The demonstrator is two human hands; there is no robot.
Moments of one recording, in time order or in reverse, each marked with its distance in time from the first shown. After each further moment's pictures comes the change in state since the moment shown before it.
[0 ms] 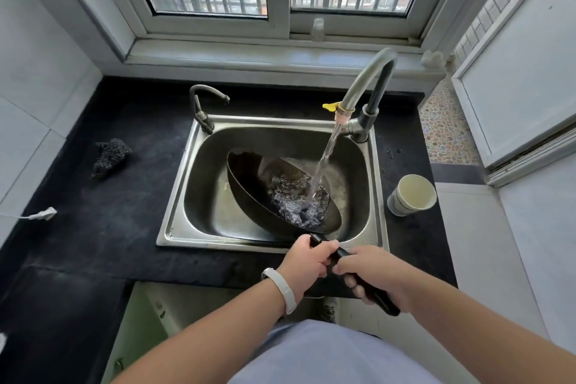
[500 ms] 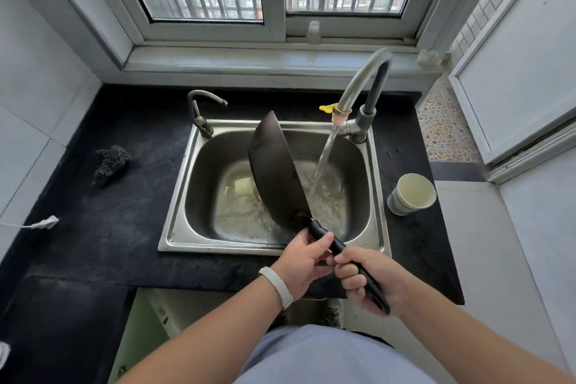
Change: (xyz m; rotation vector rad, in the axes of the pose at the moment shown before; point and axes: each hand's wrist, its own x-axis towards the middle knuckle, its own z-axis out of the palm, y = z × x) left_hand -0.005 0.008 -0.009 -0.198 -0.175 -0.005; right_hand 0.015 0.015 0.003 0.702 -0.314 0.078
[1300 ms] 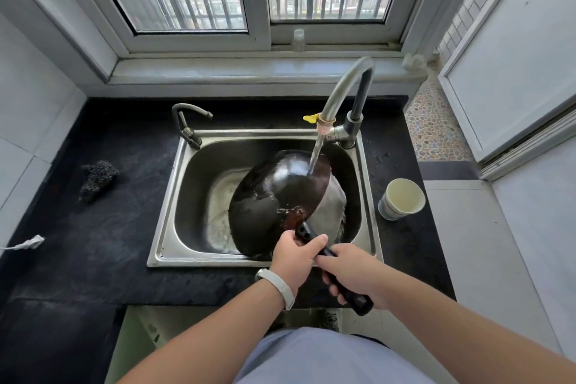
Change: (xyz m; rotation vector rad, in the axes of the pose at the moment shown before) left_hand 0.020 0.006 0.010 0.418 0.404 0.119; right_hand -0.003 -0.018 0.021 -0.710 0.332 -0.168
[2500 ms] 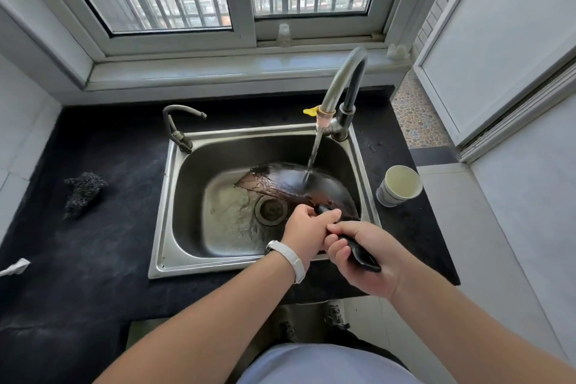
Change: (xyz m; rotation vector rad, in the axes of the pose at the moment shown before) left_hand -0.001 0.048 -0.006 0.012 -0.195 0.021; right_hand -0.022 -0.026 0.011 1.145 -0.210 0.171
